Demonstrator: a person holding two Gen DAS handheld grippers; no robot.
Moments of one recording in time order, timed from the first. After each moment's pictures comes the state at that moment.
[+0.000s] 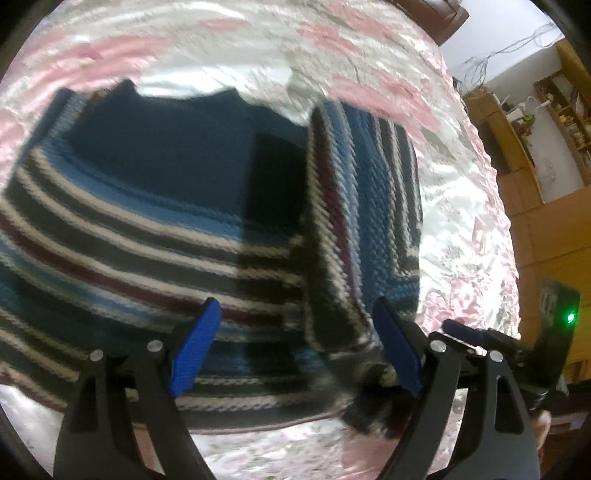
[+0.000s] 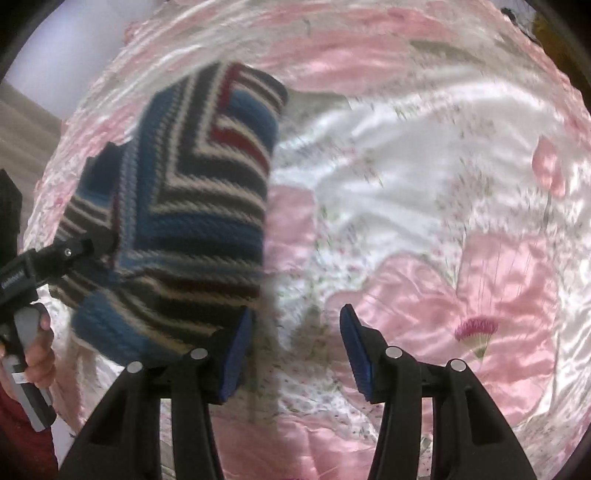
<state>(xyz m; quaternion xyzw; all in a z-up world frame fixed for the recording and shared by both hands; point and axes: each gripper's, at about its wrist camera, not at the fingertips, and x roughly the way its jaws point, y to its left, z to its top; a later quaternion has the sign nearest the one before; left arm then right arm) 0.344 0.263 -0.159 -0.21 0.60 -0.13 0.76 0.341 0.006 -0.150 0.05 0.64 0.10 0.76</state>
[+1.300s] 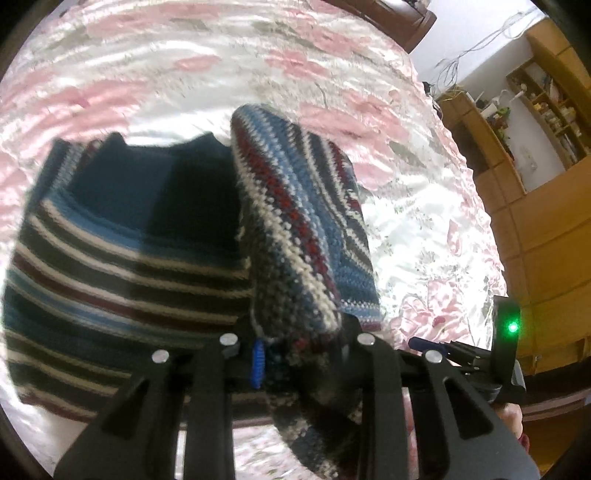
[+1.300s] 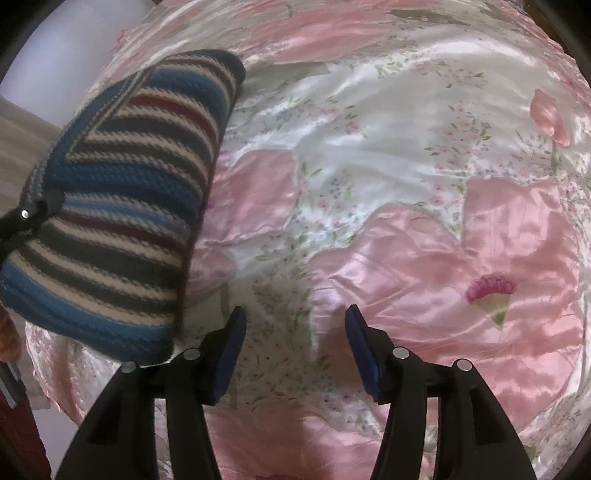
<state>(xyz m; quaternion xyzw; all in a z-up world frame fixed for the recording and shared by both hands) 0.337 0.276 -0.104 -0.18 0.55 -0.17 0.80 0.305 -0.030 -0.178 0.09 0.65 0.11 0.75</state>
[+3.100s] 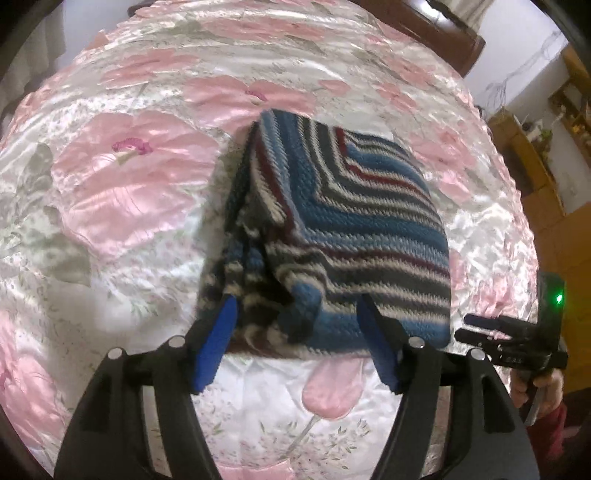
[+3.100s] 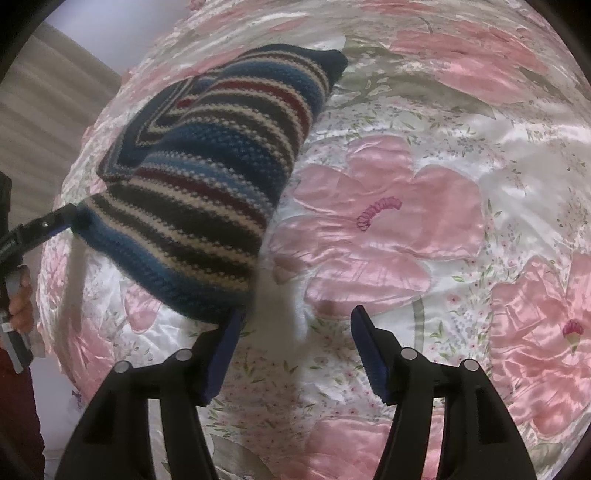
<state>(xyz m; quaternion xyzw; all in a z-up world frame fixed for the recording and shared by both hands) 0.261 0.450 -0.102 -0.15 0.56 -0.05 0.81 0.303 0.126 -0.159 0.03 0.64 0.21 0.74</state>
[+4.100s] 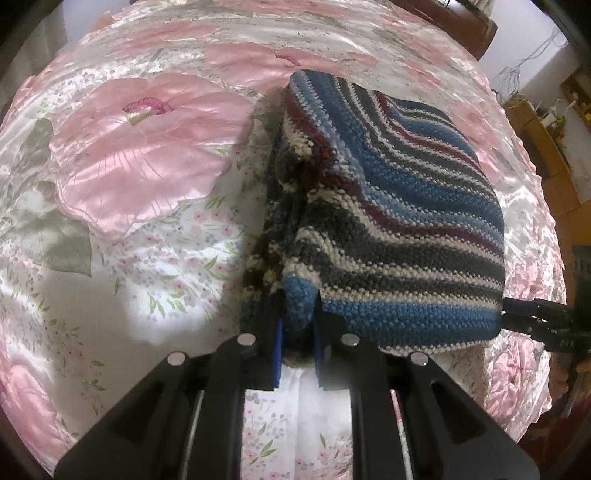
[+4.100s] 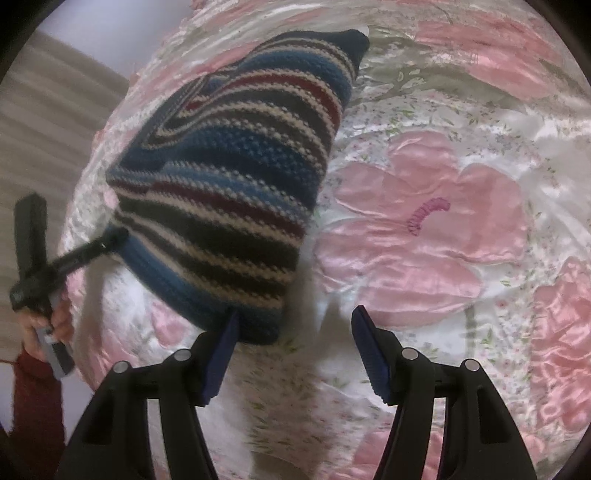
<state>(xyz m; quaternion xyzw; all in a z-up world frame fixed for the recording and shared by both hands) 0.259 0.480 -0.152 -0.15 0.58 -0.05 0.80 0.311 0.151 -0.164 0.07 0.65 0.23 0.72</state>
